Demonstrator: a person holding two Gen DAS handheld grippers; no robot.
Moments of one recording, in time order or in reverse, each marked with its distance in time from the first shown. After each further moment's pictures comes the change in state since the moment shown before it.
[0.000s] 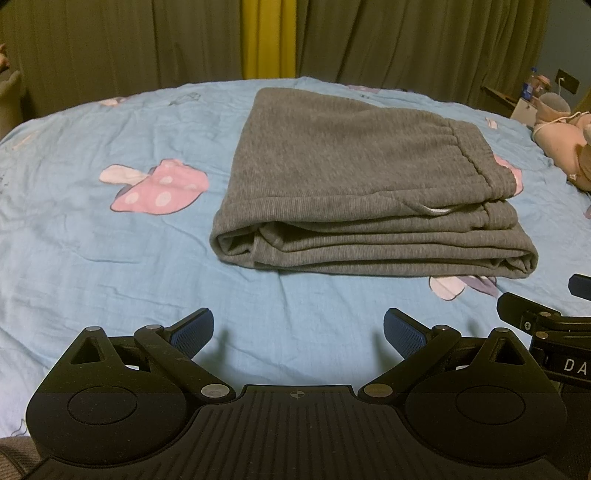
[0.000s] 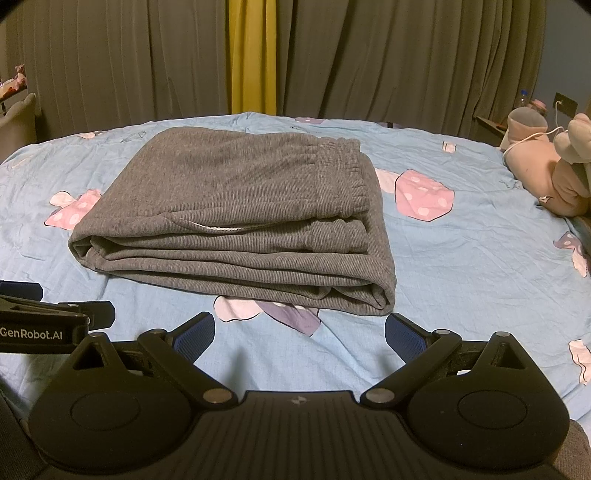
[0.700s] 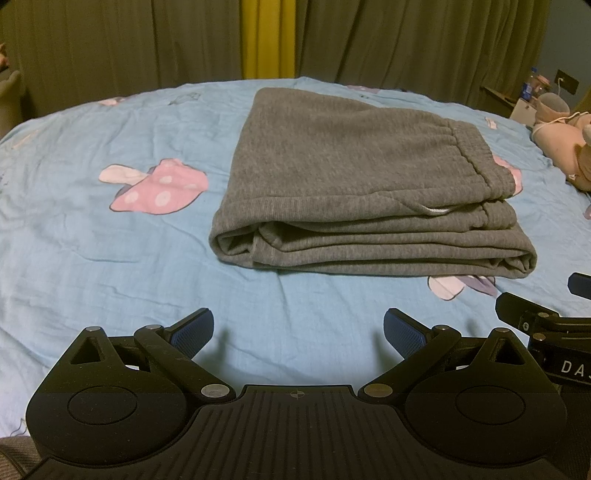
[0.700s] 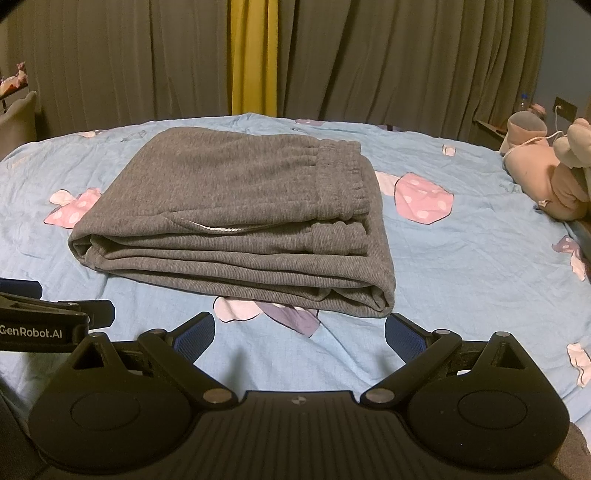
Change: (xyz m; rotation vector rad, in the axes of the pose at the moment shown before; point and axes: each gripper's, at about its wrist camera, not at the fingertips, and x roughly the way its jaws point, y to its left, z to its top) left arm -0.001 0.000 0.000 -0.001 0.000 -0.003; right arm -0.001 0.001 0.000 -0.011 -0.005 -0.004
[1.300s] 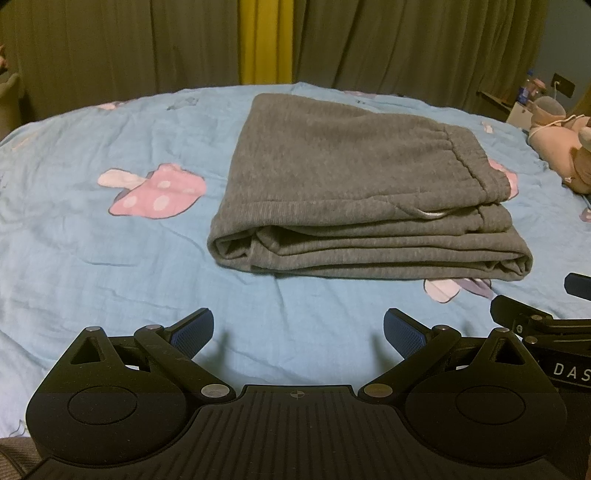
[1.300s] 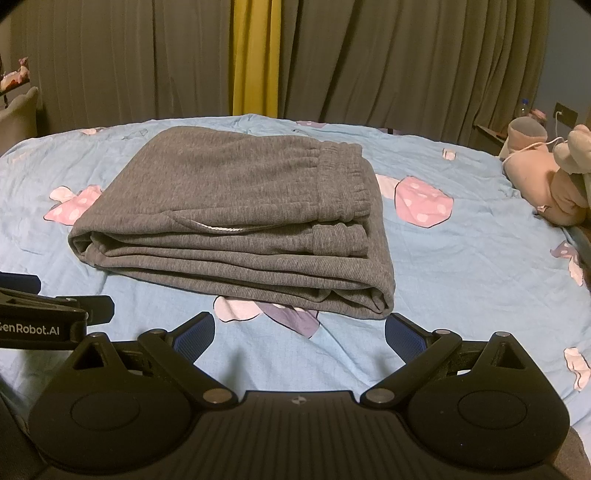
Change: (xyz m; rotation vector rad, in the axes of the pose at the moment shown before) left arm -0.002 0.002 0.000 0.004 -0.016 -0.013; right arm 0.000 0.003 0.000 -0.016 -0.005 -0.010
